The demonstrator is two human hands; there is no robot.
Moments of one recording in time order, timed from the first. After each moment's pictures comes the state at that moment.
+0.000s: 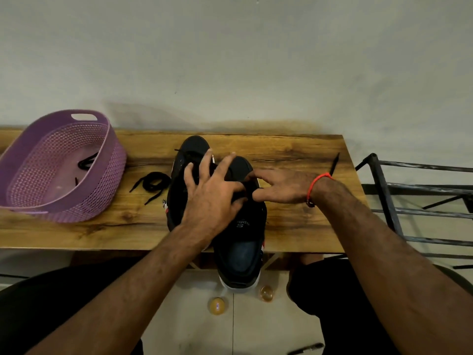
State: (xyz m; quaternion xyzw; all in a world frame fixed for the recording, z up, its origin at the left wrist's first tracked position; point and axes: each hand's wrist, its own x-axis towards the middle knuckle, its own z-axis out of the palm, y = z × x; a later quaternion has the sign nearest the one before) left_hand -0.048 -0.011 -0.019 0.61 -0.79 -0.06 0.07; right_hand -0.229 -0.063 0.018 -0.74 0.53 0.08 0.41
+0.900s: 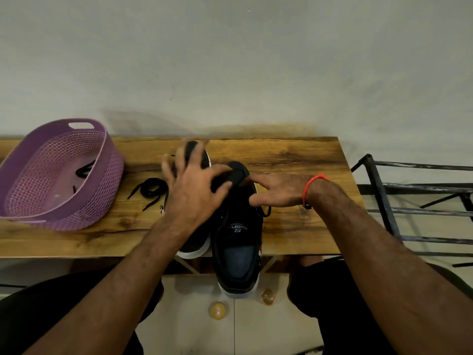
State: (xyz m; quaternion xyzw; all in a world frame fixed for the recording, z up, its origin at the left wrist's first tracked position) left_hand -0.025 -0.029 -0.007 0.64 -0.75 -0.04 0.17; right_hand -0.231 -0.060 0.025 -0.74 0.52 0.09 0.42
